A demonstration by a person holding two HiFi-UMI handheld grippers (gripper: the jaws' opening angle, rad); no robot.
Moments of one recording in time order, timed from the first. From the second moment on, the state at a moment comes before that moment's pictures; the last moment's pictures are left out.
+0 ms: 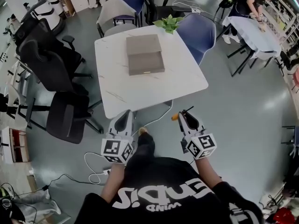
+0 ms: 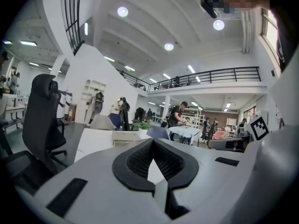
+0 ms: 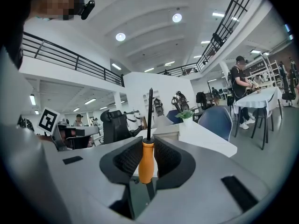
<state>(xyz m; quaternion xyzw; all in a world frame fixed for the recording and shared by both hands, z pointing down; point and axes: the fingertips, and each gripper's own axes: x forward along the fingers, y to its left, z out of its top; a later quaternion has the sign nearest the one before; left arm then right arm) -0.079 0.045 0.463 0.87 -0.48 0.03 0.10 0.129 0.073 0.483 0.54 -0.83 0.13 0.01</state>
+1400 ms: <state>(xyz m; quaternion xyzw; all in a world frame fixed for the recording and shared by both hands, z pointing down) -0.069 -0.180 0.444 0.89 -0.44 0.04 0.11 0.111 -0.179 0.441 0.53 -0.84 0.12 0.01</state>
